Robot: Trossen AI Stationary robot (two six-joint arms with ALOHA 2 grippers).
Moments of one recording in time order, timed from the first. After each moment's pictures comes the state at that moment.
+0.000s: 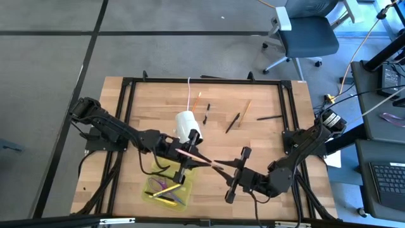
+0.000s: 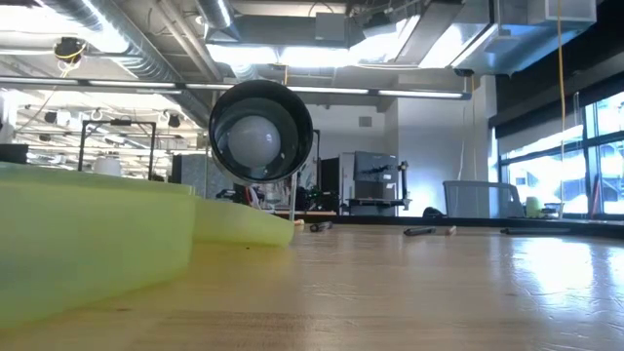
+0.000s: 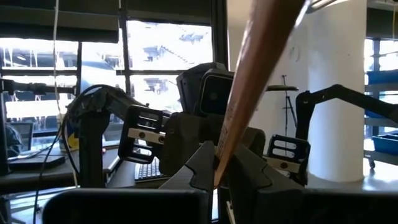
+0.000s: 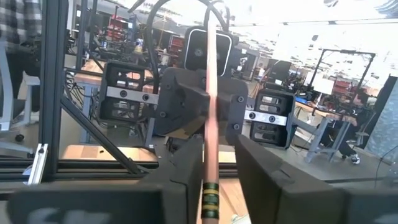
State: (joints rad) left arm -0.38 1.53 1.00 0.86 -0.09 0.07; right arm 0.74 1.66 1.23 0.66 1.08 -0.39
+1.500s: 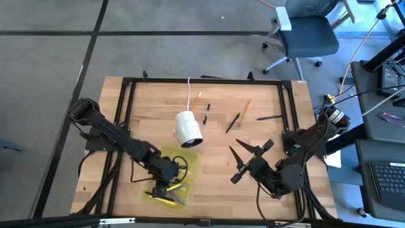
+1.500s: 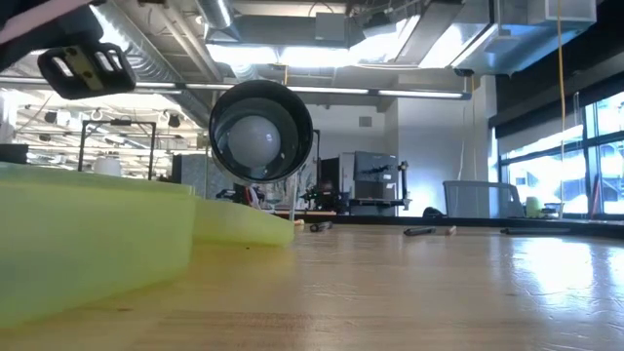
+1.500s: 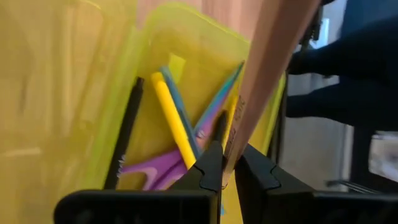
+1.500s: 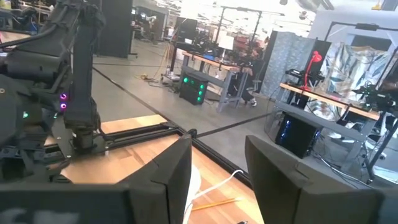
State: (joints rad) left arm -0.53 1.52 1.00 -0.50 0.21 -0.73; right arm 0.78 1.59 1.22 0.65 1.57 -0.45
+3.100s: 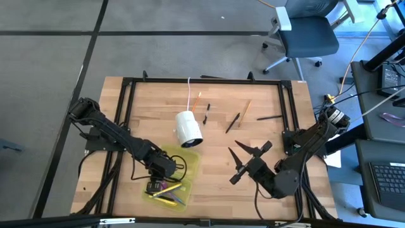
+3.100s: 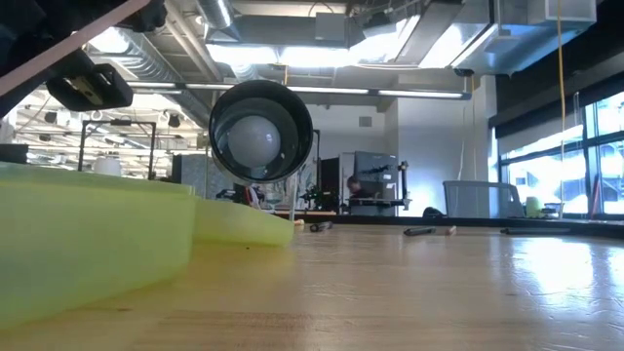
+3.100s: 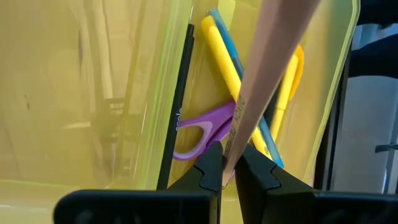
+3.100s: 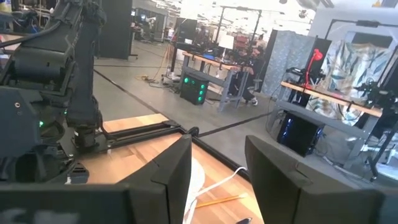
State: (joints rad) left arm -0.50 1.52 1.00 -0.71 0.20 -0.56; right arm 0.78 1.59 1.22 0.46 1.57 -0.24
